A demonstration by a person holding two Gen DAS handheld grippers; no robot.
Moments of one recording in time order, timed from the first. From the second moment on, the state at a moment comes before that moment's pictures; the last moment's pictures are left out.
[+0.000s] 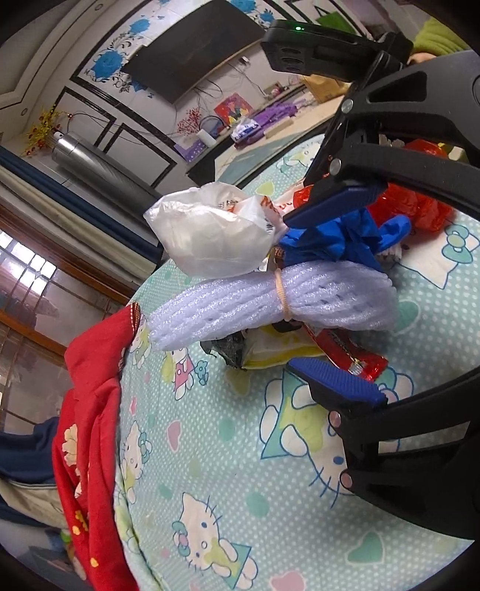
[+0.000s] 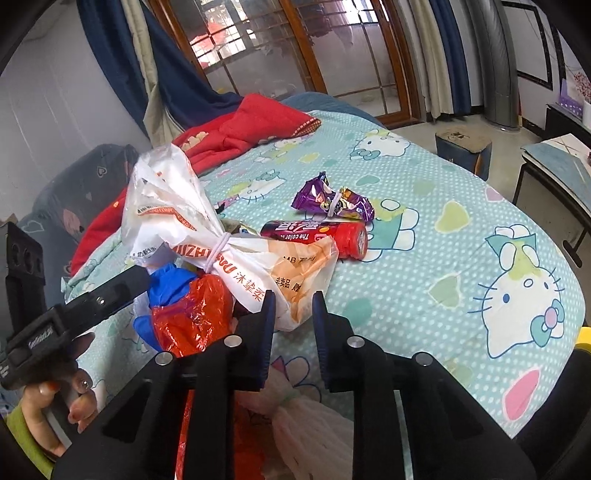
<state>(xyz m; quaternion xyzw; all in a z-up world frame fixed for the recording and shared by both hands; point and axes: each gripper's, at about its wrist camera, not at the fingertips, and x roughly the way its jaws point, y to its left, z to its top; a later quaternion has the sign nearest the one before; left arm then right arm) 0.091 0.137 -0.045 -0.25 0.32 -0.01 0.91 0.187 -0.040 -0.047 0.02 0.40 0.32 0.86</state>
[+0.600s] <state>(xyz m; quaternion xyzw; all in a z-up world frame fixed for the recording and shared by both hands) 0.075 0.134 -0.033 -0.26 0.29 -0.03 0.92 0.168 -0.077 -0.025 0.05 0.33 0.28 0.90</state>
